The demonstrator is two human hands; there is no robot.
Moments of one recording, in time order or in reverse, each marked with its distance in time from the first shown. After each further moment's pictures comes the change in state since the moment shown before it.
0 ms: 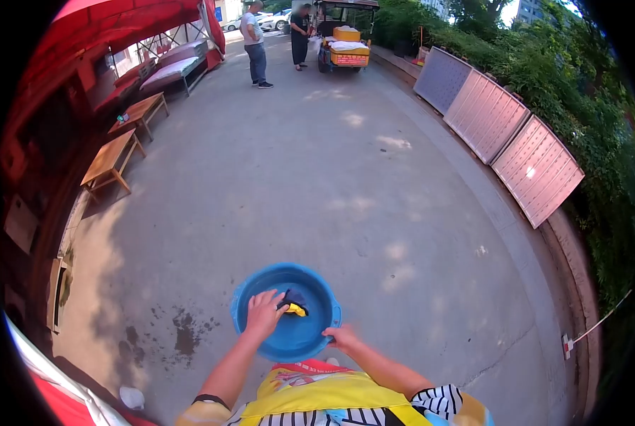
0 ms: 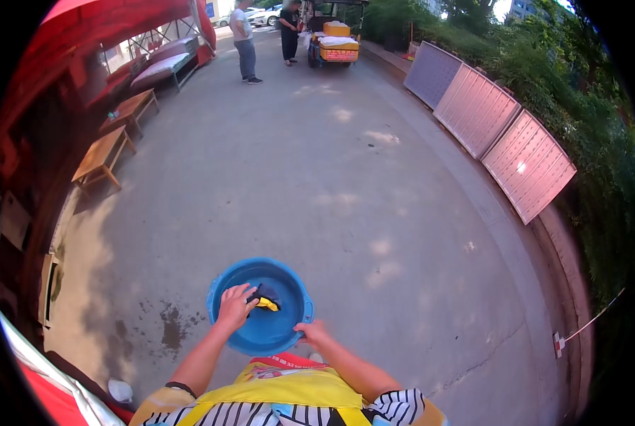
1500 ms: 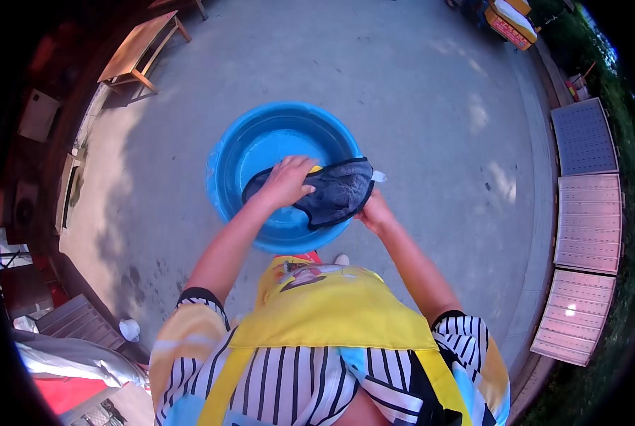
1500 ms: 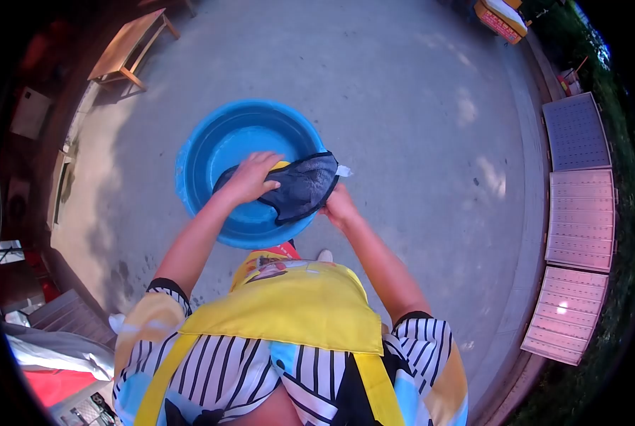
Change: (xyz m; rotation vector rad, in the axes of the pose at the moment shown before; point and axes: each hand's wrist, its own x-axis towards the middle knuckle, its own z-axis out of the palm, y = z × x) left_hand 0.713 -0.583 0.094 -0.228 -0.244 -0.438; right_hand 0.635 -0.723 0.349 -0.216 -0.470 -0.075
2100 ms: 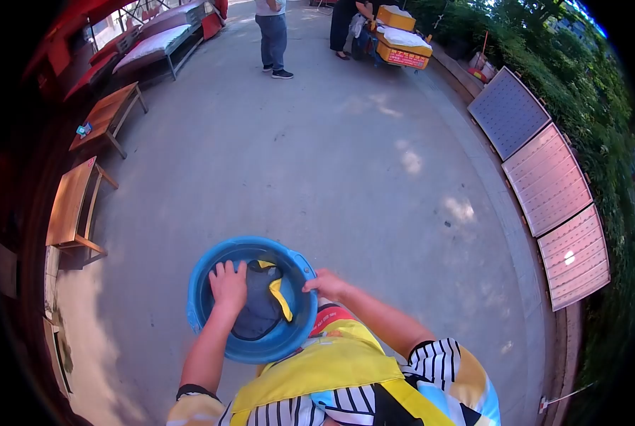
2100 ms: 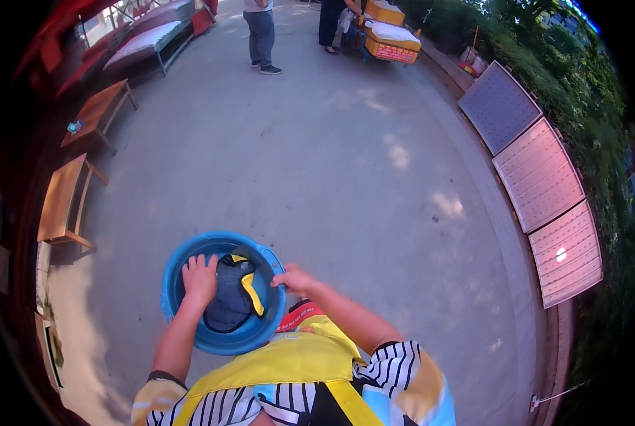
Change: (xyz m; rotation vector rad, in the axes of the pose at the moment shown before) left_hand 0.237 -0.133 -0.110 0.566 -0.012 -0.028; right_hand 0.233 -0.138 0.011 -0.107 0.068 0.085
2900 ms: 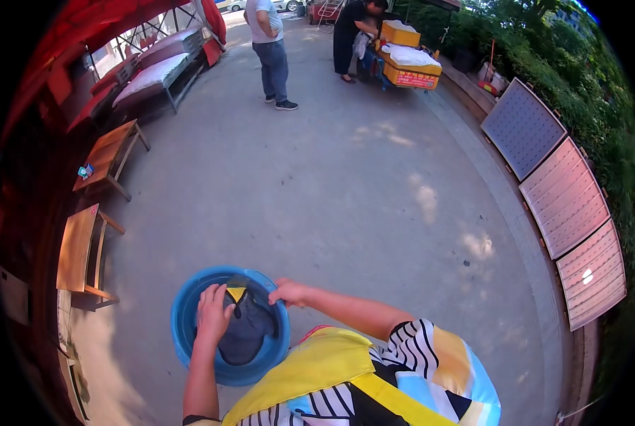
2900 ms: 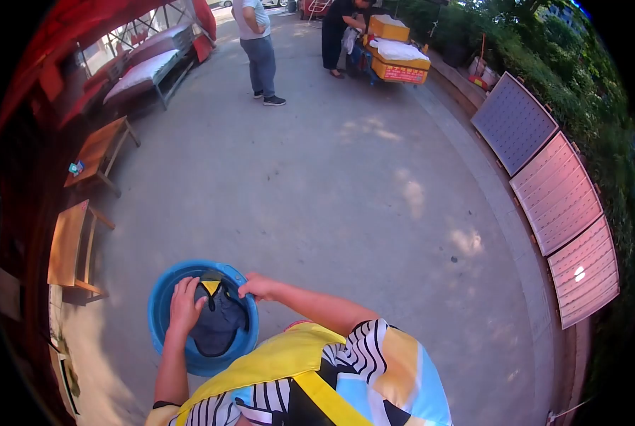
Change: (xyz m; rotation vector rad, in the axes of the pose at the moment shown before) left_hand 0.205 -0.057 -0.062 -0.408 0.198 -0.017; right_hand 0.210 -0.207 -0.018 -0.176 -0.264 -0.015
